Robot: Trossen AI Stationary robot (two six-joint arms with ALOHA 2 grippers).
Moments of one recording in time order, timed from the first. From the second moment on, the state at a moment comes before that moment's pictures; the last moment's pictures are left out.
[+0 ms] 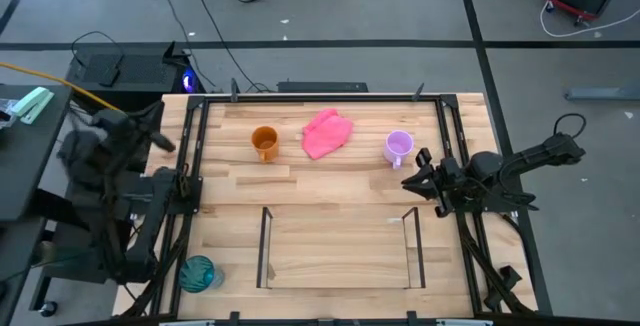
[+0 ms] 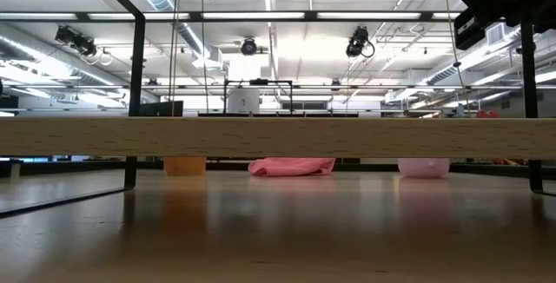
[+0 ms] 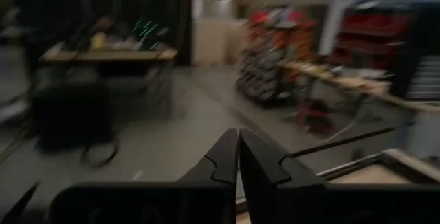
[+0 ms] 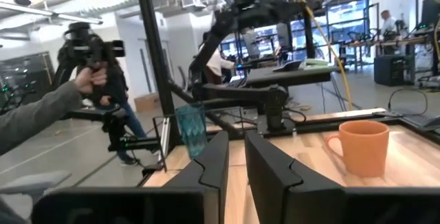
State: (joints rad) left arm 1.50 0.20 0.98 -0.80 0.34 -0.07; right arm 0.28 0.29 0.09 0.35 0.12 0.14
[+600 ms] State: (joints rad) left arm 1.44 0.20 0.48 -0.26 0.33 -0.28; right arm 0.28 0.36 0.09 0.35 0.09 0.14
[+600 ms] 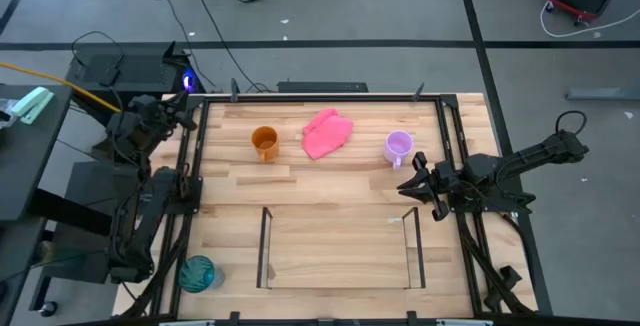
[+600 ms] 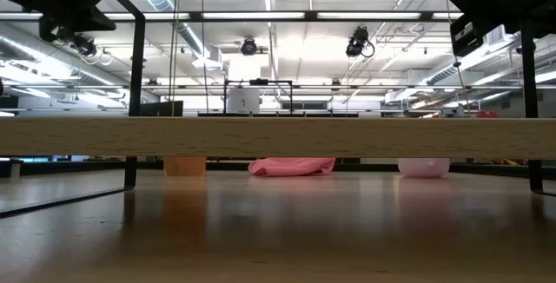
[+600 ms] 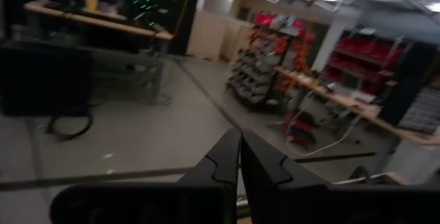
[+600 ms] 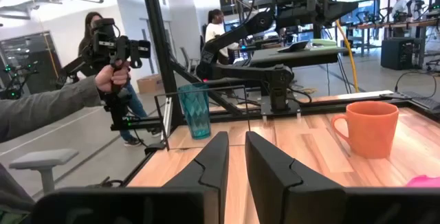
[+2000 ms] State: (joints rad) left arm 0.06 0.45 0.36 -0.02 0.20 -0.47; right arm 0.28 0.36 0.09 0.29 0.08 0.19
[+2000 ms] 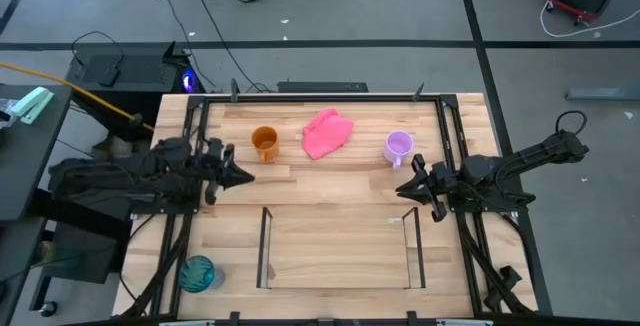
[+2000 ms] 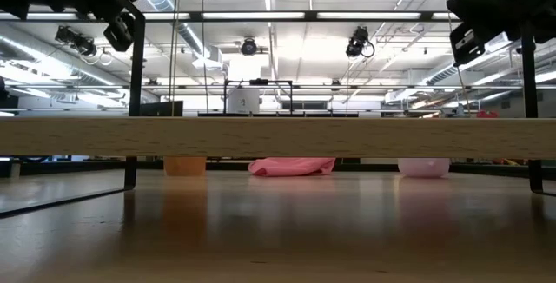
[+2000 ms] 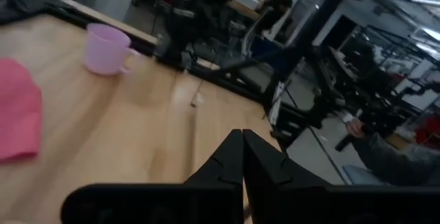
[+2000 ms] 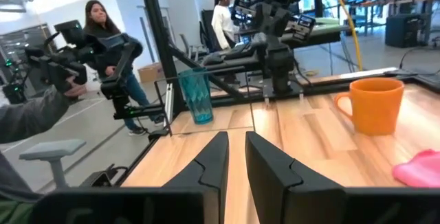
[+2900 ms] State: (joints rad) left arm -0.68 0.53 0.68 -0.66 -0.40 -1.09; right arm 0.28 0.36 0.09 0.29 0.06 0.22
